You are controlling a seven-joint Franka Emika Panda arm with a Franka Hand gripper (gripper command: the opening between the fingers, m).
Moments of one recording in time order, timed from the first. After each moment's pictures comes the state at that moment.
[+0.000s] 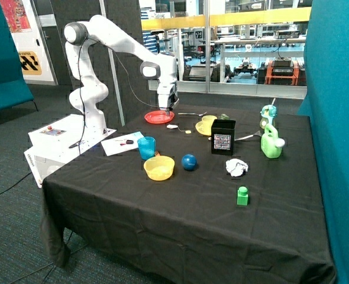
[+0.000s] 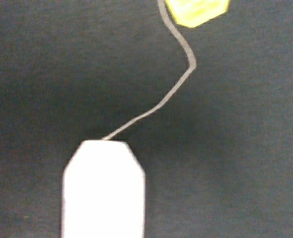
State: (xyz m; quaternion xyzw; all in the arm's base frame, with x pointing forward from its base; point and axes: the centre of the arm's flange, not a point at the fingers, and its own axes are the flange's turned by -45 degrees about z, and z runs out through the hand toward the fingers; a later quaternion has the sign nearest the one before) arm 0.483 0.071 0.375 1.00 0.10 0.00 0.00
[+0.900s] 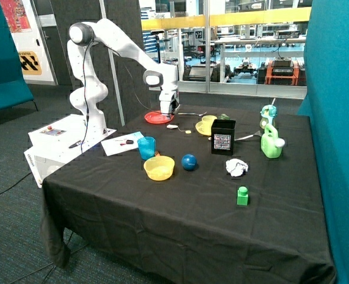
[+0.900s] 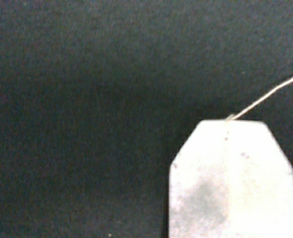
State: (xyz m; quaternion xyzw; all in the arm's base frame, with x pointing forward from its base) arm 0.465 0.115 0.325 1.00 0.09 0.00 0.00
